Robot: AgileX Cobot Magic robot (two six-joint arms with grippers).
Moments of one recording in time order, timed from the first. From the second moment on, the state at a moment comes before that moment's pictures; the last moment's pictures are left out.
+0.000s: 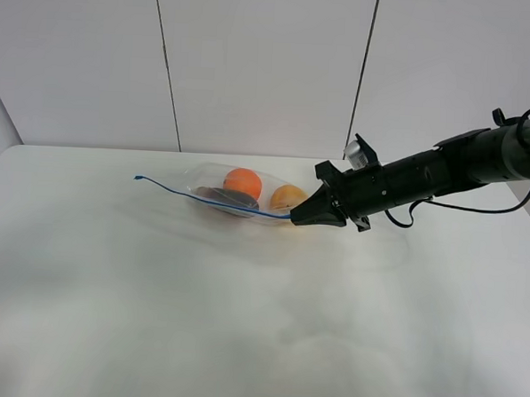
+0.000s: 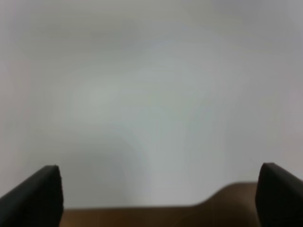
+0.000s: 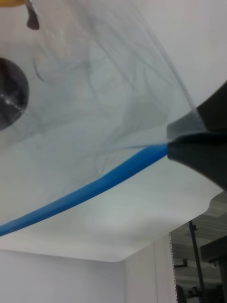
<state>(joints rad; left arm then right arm) 0.08 0.30 -0.57 -0.07 1.17 0.07 0.12 2.01 -1.19 1.26 0.94 -0.87</state>
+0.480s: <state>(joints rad) 0.08 0.00 -0.57 -0.08 1.17 0.07 0.12 2.01 -1.19 1.26 0.93 -0.86</state>
